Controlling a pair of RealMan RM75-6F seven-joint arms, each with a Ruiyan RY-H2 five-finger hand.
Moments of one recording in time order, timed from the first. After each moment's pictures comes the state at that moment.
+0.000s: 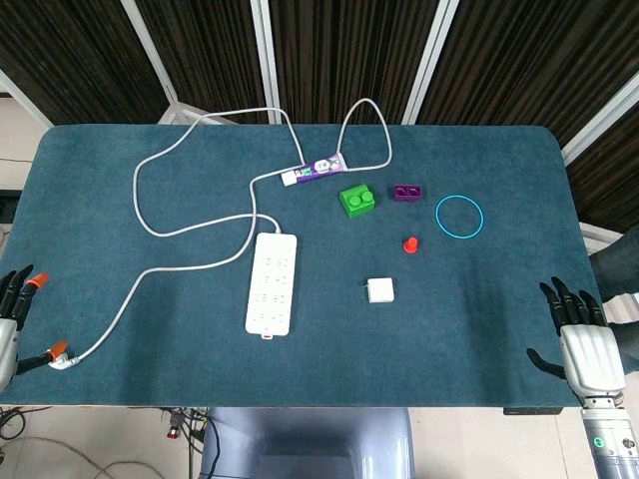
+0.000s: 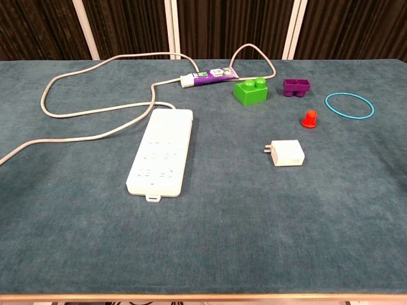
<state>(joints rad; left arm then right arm) -0.07 -1.11 -0.05 -1.62 1.53 1.55 0.04 0.10 -1.17 0.07 -1.57 -1.48 1.45 -0.08</state>
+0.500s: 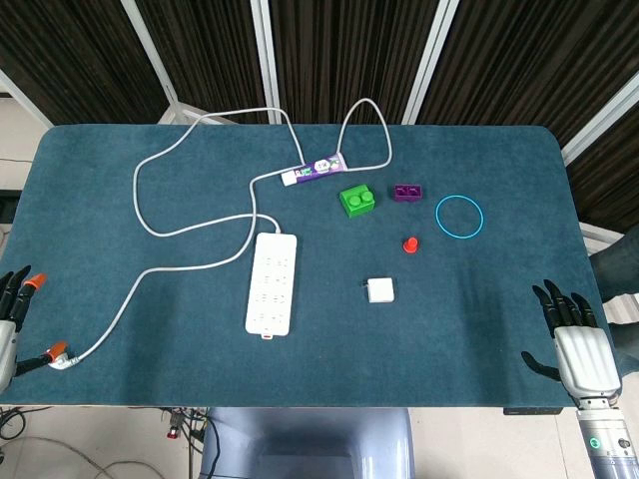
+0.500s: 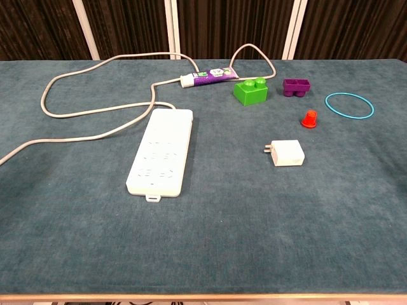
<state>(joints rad) -0.06 -1.12 -0.05 -1.63 1.53 1.57 0.06 0.10 -1.17 0.06 -1.58 -1.49 1.43 -0.07</state>
